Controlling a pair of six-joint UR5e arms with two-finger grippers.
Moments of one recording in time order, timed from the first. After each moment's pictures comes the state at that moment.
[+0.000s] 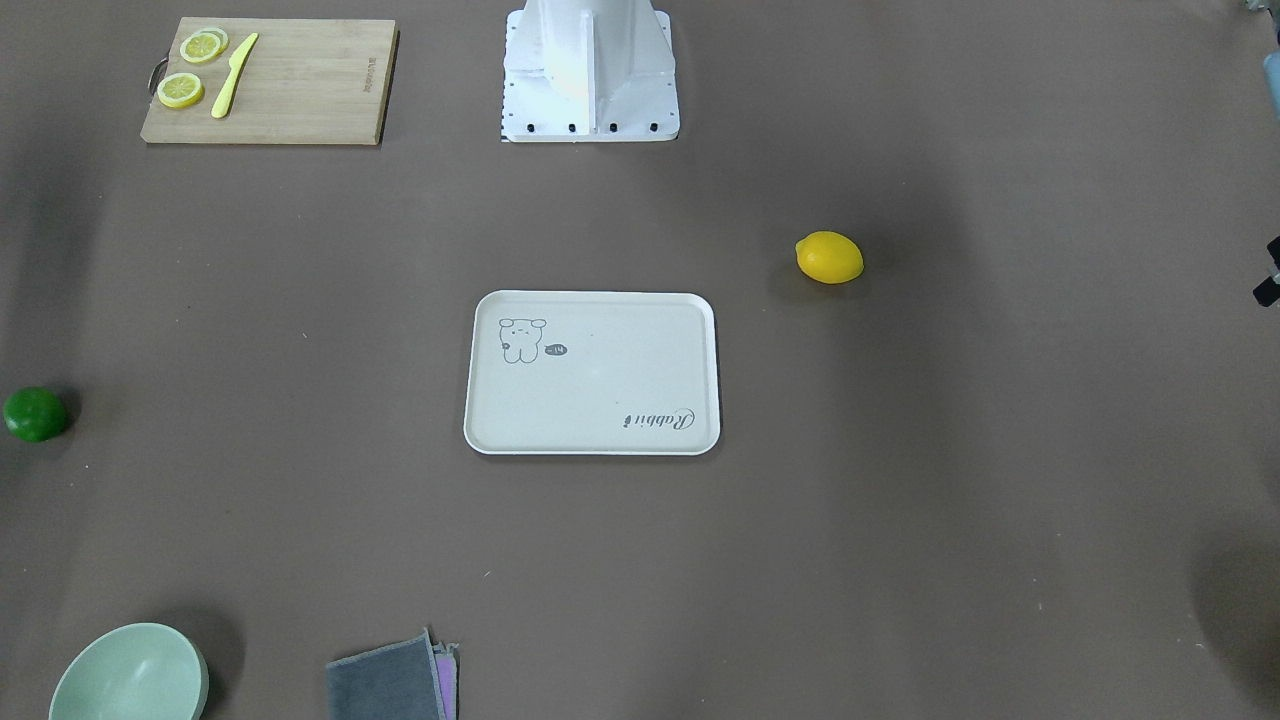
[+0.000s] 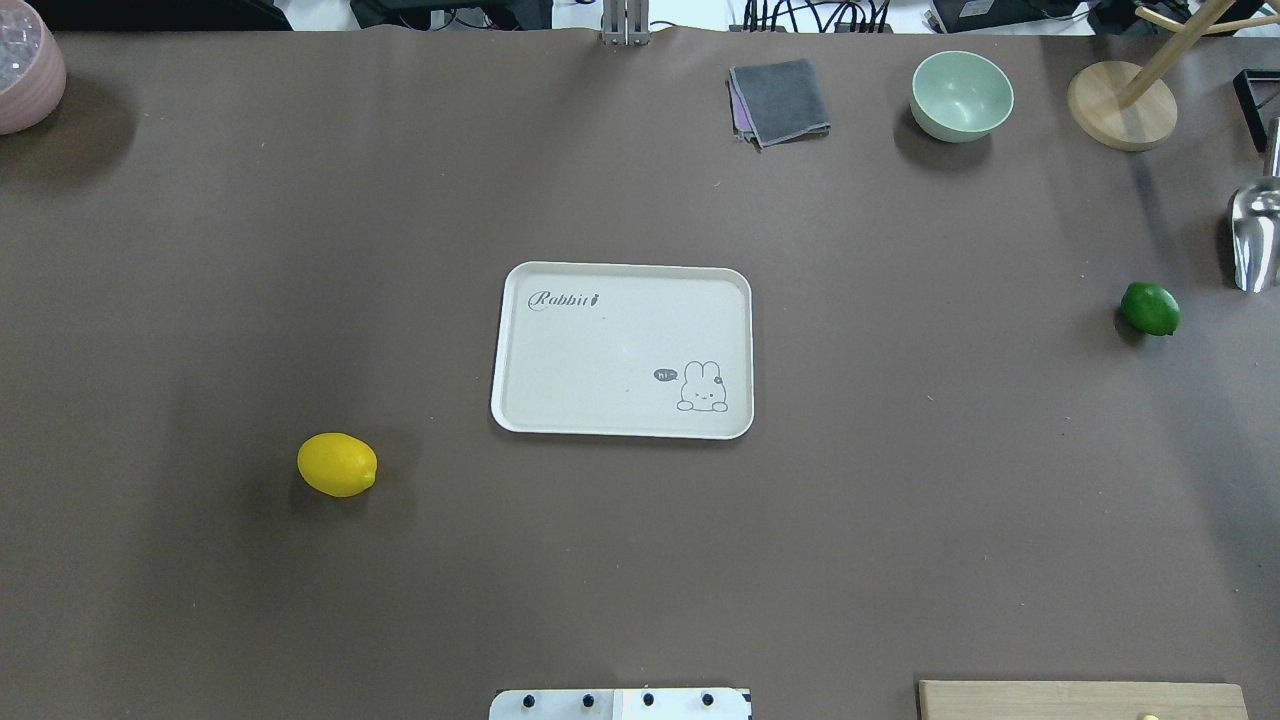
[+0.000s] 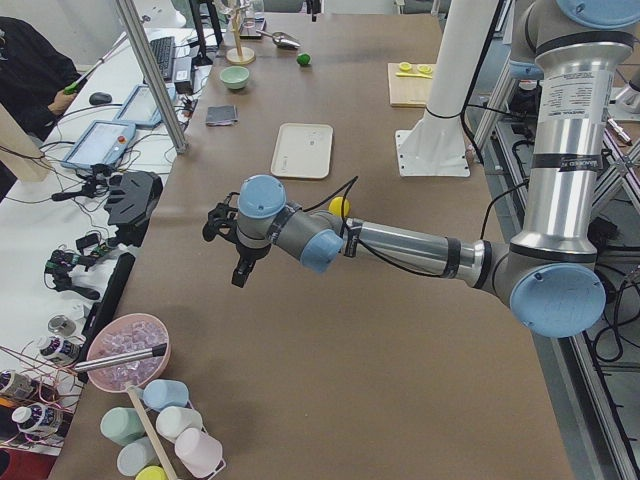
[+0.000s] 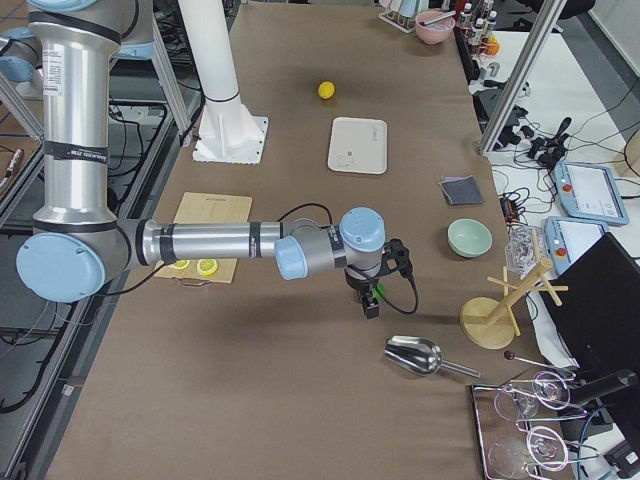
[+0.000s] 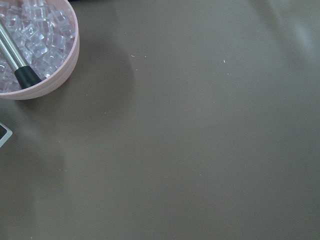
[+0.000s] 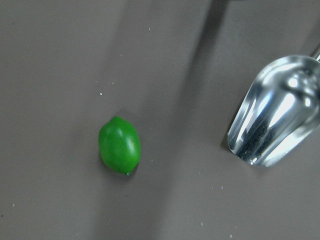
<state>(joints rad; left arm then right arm) -1.43 -1.62 -1.69 -1.98 -2.39 -0.22 1.42 -1.60 1.63 -1.29 2.38 -0.03</state>
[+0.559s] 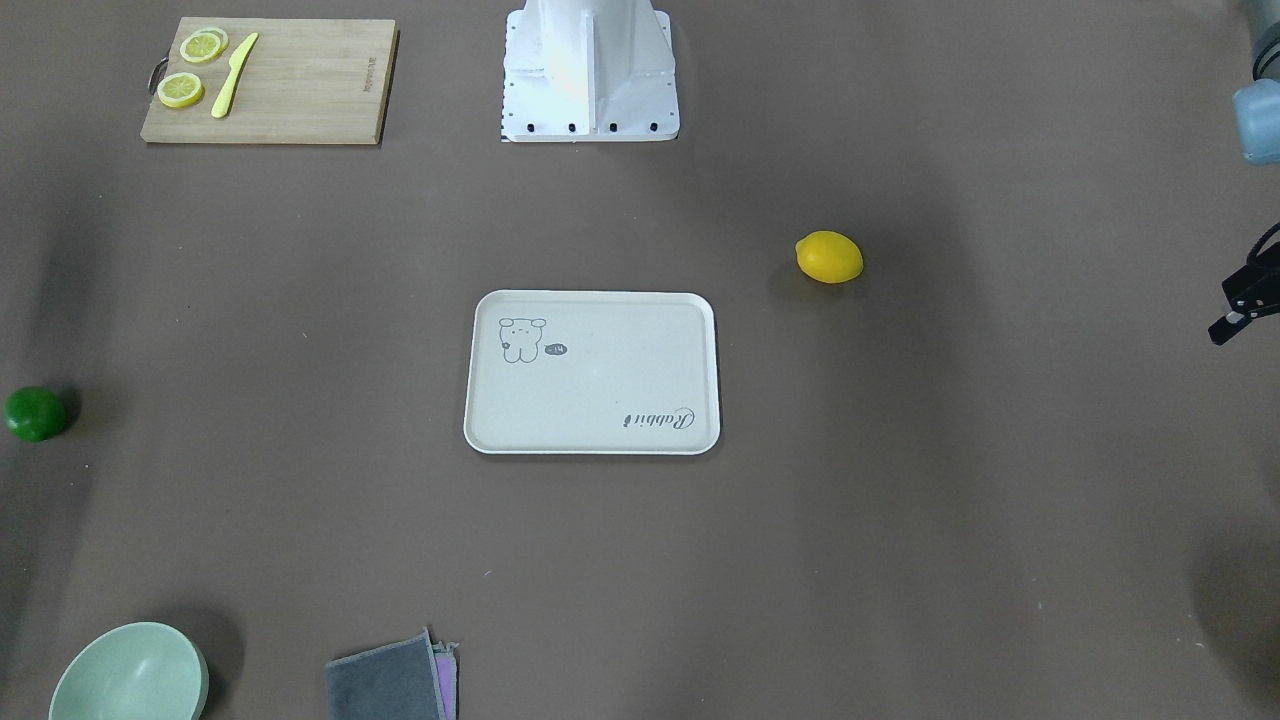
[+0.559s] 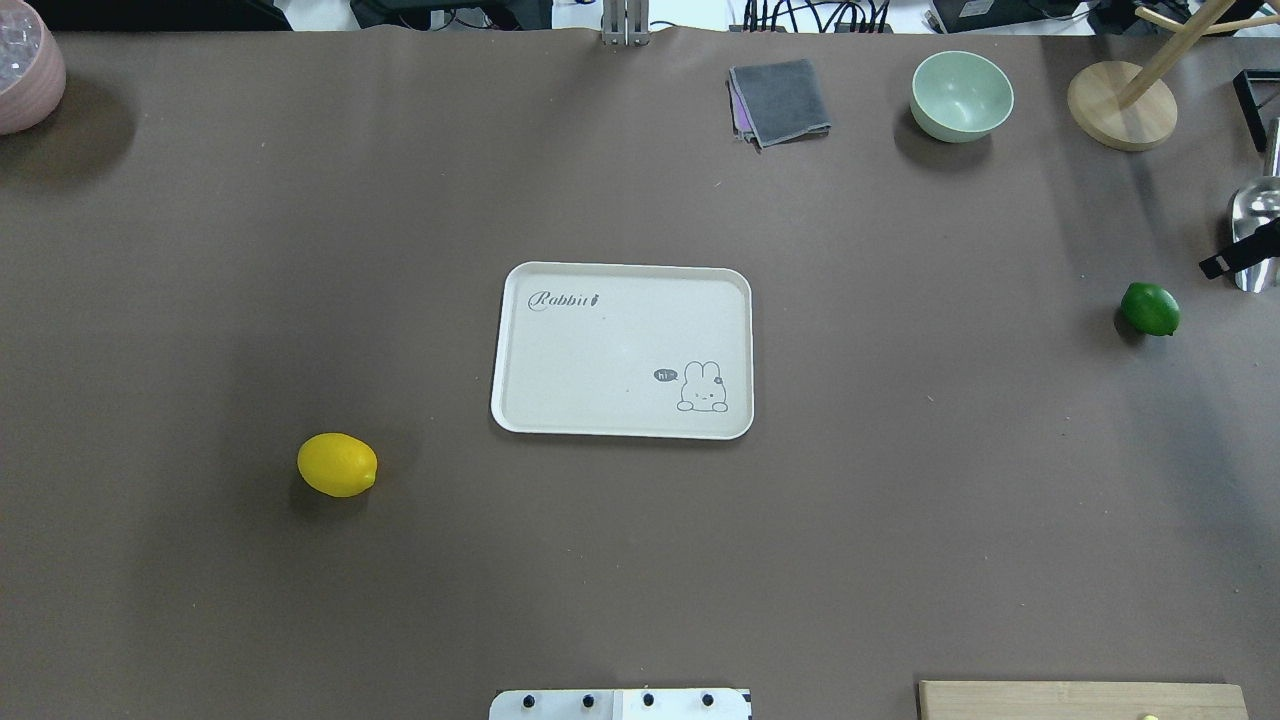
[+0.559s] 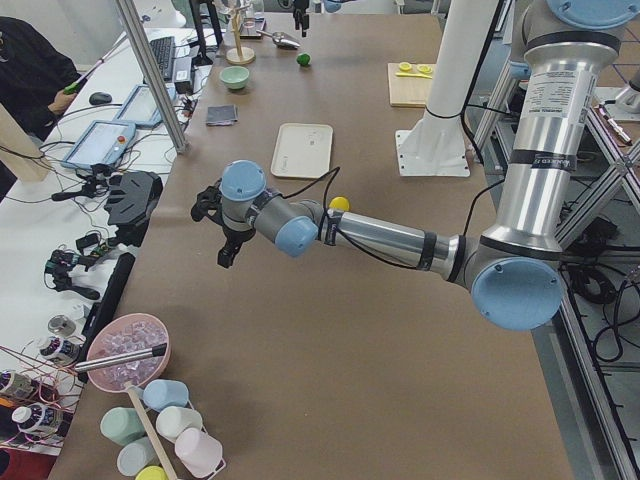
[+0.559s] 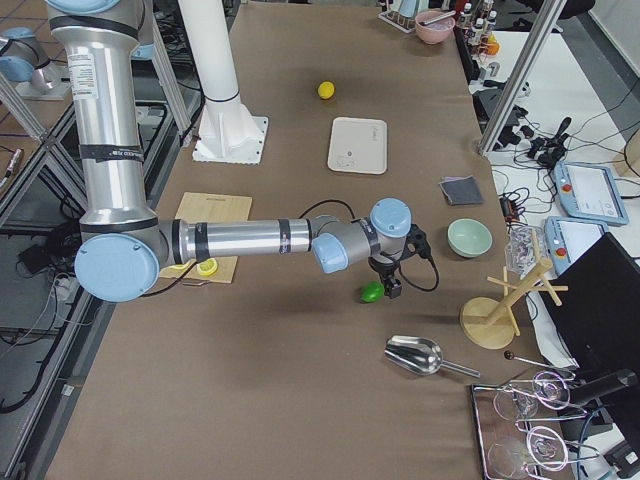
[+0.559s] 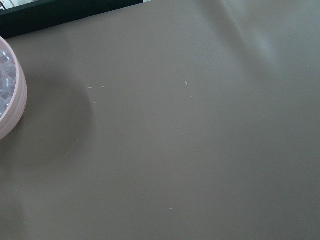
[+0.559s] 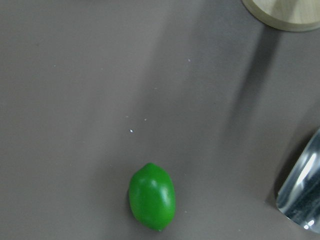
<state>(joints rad) -1.38 -1.72 -1.62 -1.99 -2.39 -0.23 1.29 -1.50 1.53 -1.17 2.37 0.04</state>
